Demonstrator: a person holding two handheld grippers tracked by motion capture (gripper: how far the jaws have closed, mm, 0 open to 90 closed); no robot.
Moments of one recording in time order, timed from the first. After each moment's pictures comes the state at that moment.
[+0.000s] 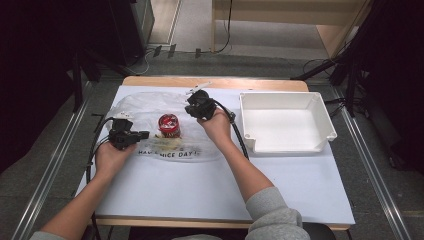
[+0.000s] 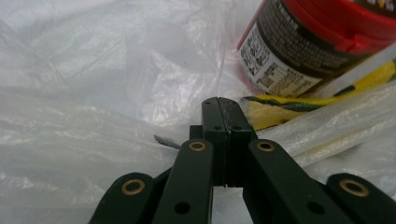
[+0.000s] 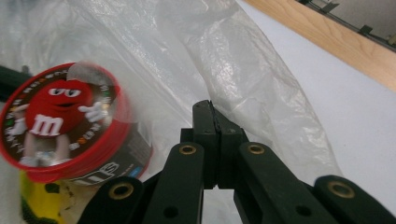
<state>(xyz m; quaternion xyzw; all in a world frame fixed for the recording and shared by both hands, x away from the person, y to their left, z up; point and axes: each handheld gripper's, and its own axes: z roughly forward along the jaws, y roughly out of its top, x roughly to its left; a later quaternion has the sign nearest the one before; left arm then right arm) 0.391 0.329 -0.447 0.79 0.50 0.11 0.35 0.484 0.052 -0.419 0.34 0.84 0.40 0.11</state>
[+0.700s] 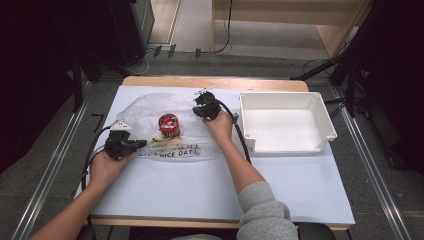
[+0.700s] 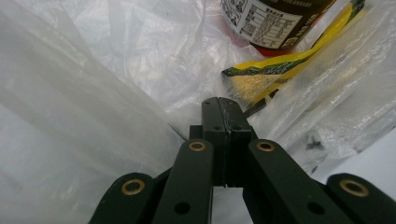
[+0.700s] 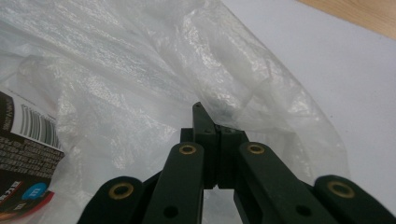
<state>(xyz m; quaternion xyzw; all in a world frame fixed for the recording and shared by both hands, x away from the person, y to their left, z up) 0.365 0.337 -0.456 0.81 0.47 0.11 0.34 0.515 0.040 -0.462 0.40 0.83 0.39 0.10</state>
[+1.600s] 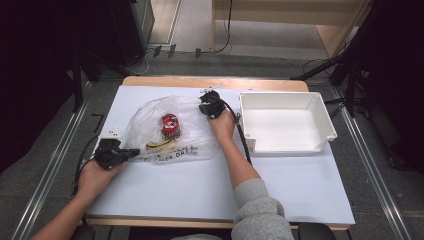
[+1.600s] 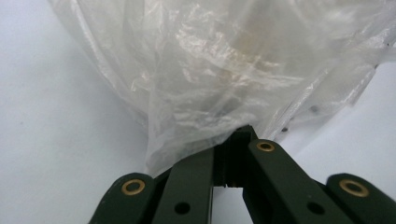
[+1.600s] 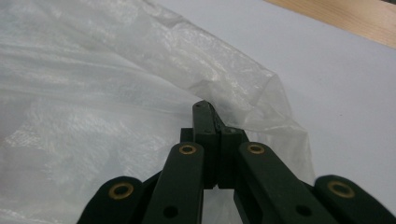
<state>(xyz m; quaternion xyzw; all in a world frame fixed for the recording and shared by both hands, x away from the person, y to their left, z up) 0.336 0.358 -0.454 0.81 0.47 0.09 0.34 0.528 0.028 -0.472 0.44 0.81 0.37 0.14</state>
